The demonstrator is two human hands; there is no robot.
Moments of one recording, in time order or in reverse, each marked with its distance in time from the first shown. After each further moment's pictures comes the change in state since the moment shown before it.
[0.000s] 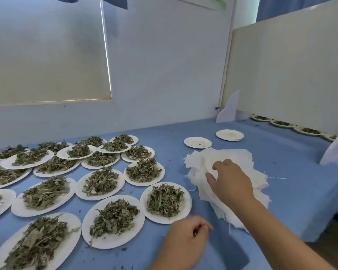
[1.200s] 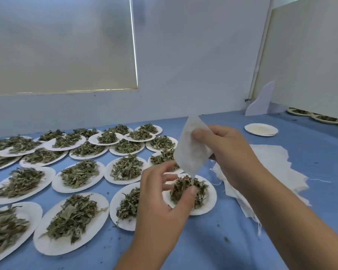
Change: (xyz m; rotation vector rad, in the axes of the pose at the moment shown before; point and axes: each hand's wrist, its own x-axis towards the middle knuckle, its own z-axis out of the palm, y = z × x) left_hand -0.036 0.035 -0.078 -0.115 0.613 0.312; right_hand -0.015 -0.100 -0.088 1.378 -0.313 -0.123
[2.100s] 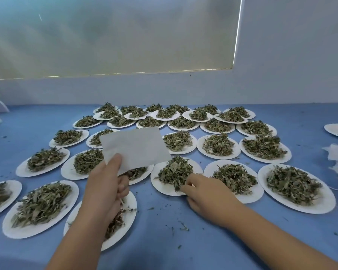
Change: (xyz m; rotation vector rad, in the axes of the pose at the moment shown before) left_hand -0.048 -0.003 -0.243 -0.206 0.700 -0.579; right_hand -0.050 0.121 0.190 -1.009 -0.752 -0.838
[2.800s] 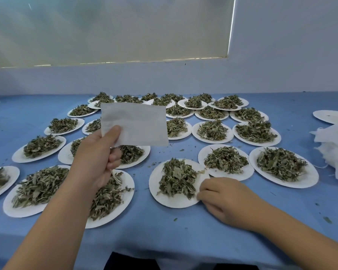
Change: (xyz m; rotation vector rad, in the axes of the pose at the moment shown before) left_hand 0.001 0.022 -0.006 0.000 -0.153 0.057; right_hand -0.070 -0.001 -0.013 0.097 0.082 -0.180
